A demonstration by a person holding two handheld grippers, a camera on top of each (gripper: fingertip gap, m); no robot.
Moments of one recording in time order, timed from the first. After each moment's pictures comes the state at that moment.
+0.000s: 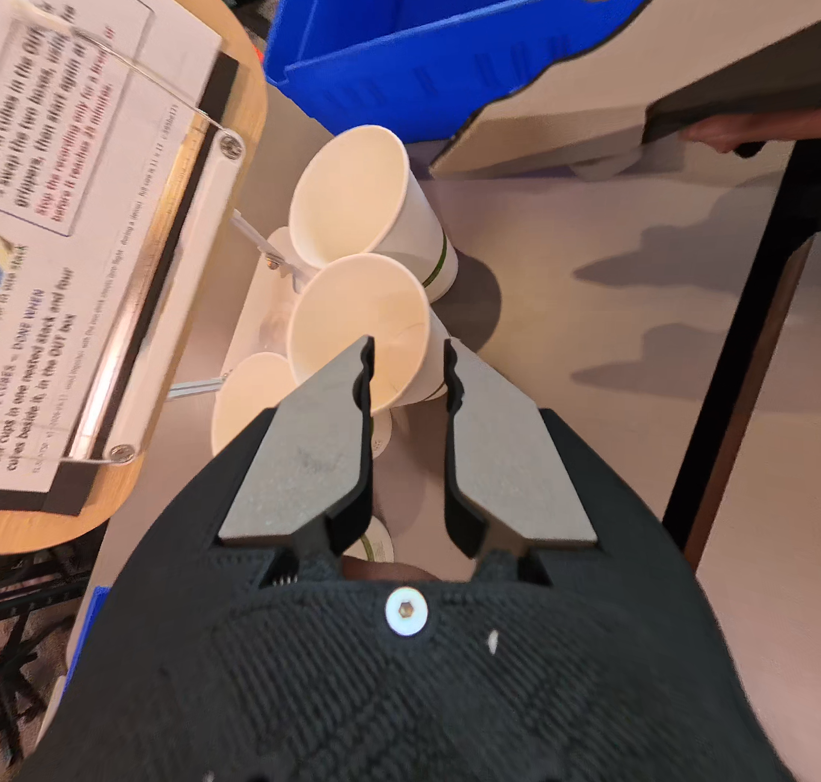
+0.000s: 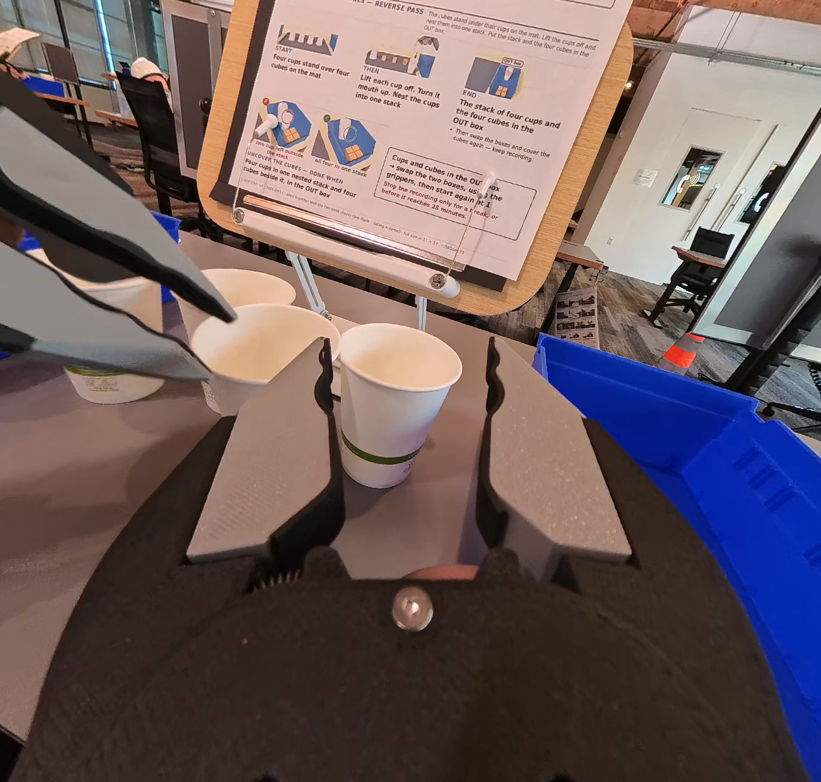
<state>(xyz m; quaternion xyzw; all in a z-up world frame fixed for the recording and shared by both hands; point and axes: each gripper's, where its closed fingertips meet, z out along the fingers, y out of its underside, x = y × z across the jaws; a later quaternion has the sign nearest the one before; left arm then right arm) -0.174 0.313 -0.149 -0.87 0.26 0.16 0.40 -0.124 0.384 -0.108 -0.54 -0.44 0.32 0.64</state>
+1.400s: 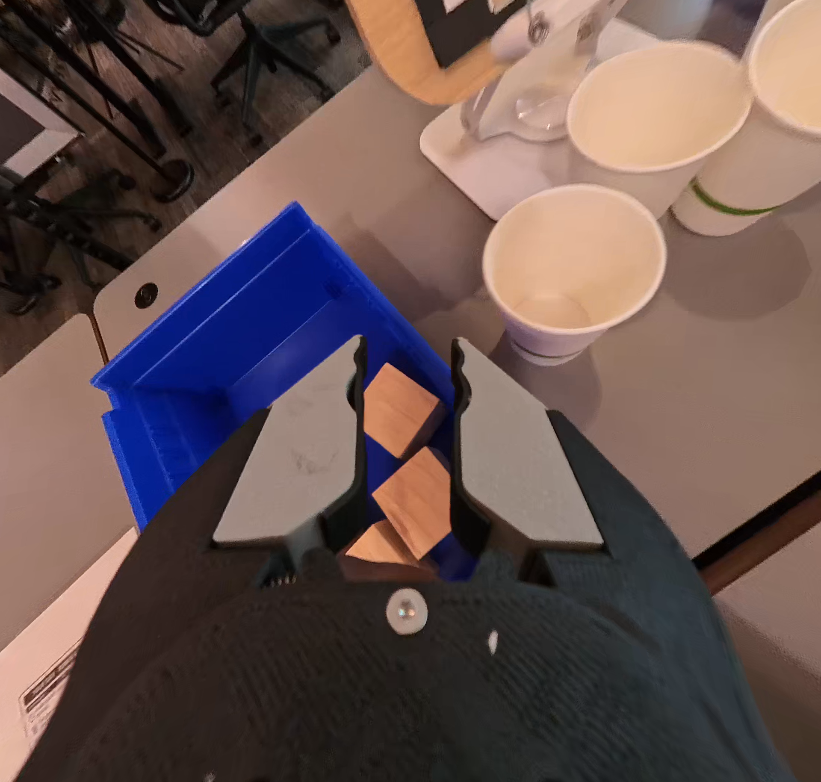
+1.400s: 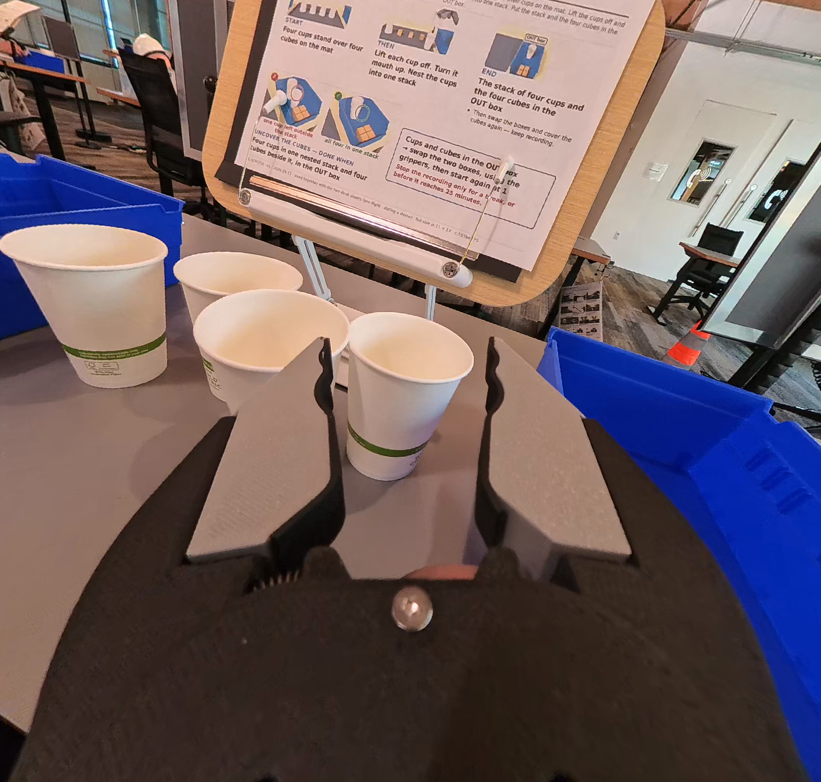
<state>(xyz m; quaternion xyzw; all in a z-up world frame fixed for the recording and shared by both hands) -0.394 0.157 -0.123 -0.90 -0.04 0.16 0.39 -0.130 0.381 -0.116 -0.55 -0.45 0.31 0.63</state>
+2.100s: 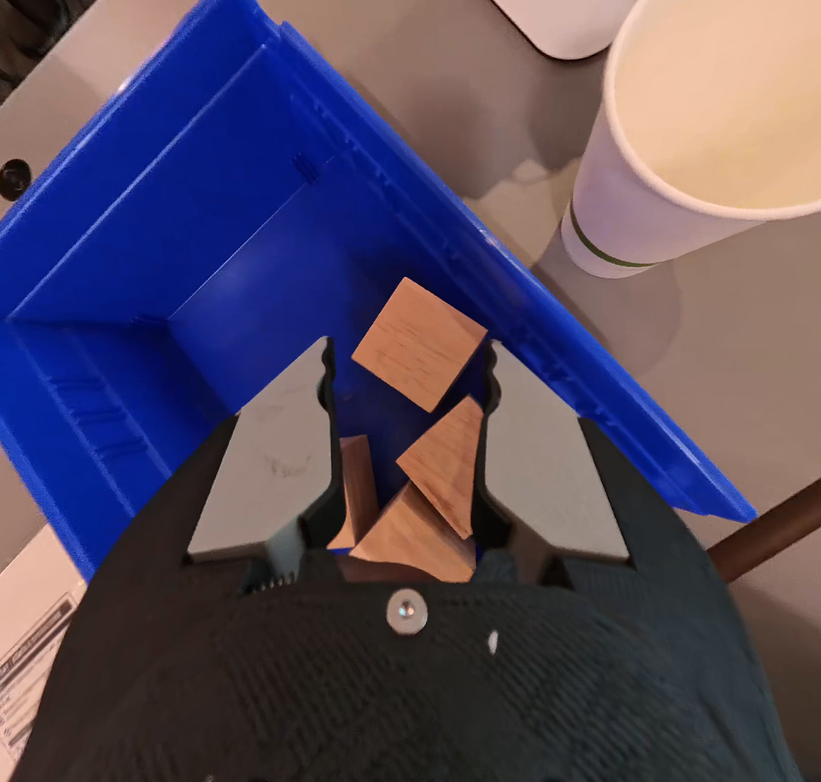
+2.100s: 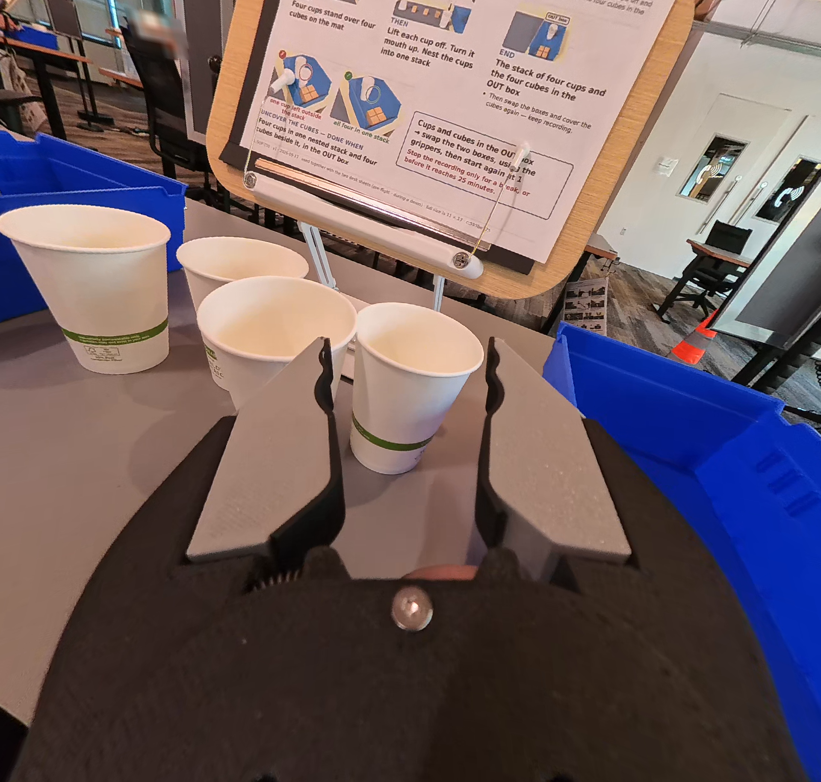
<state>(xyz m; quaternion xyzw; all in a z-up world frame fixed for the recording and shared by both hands) -0.429 0.133 -0.197 -0.95 -0.05 0.10 0.29 -0.135 0.379 -0.124 -0.55 -0.47 0.31 0.62</state>
